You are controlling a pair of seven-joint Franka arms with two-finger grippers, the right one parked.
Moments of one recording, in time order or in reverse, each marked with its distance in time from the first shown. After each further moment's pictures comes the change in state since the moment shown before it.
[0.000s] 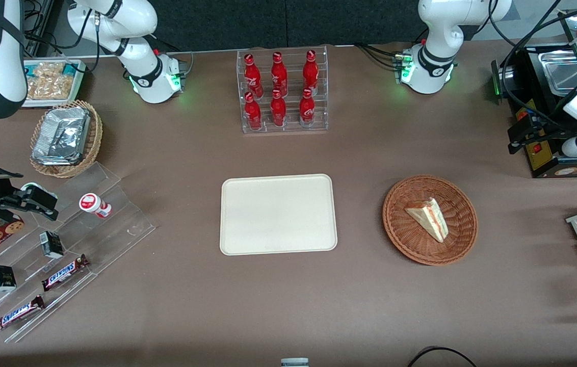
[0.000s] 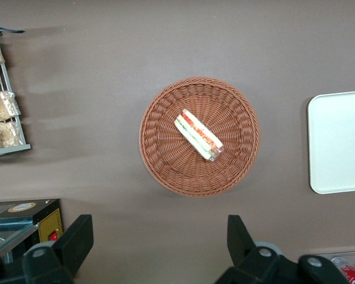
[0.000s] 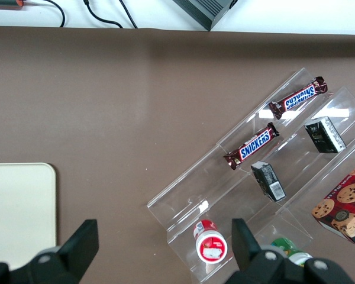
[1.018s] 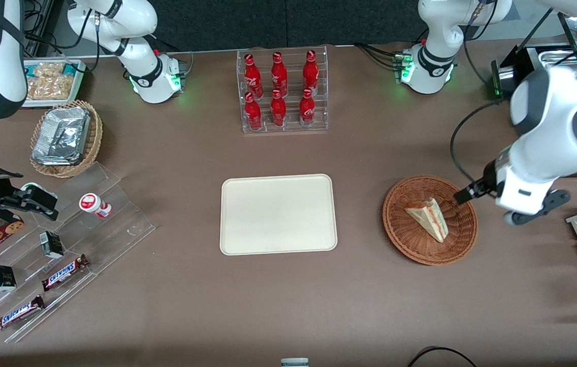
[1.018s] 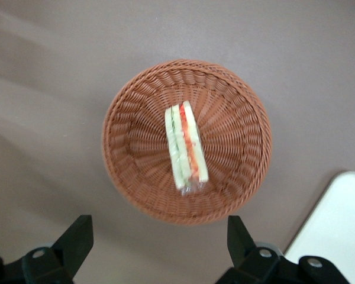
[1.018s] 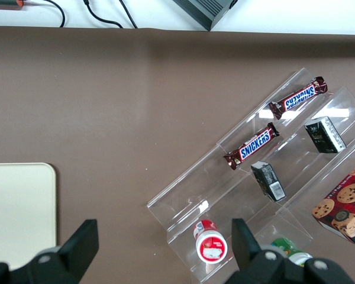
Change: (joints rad) arm -0.057 0.223 -0.019 -0.171 0.000 0.256 -0.618
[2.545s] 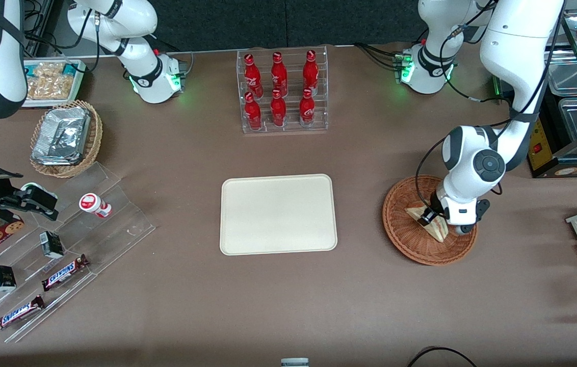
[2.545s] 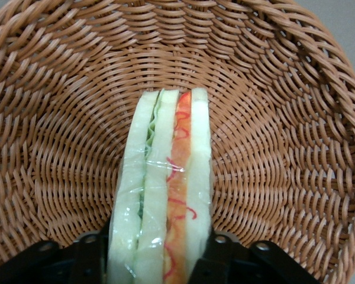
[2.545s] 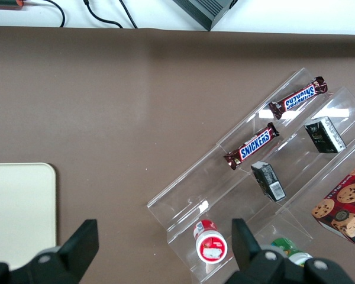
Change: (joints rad) arm -0.019 0.172 -0.006 -0.422 -0.060 0.728 -0.289
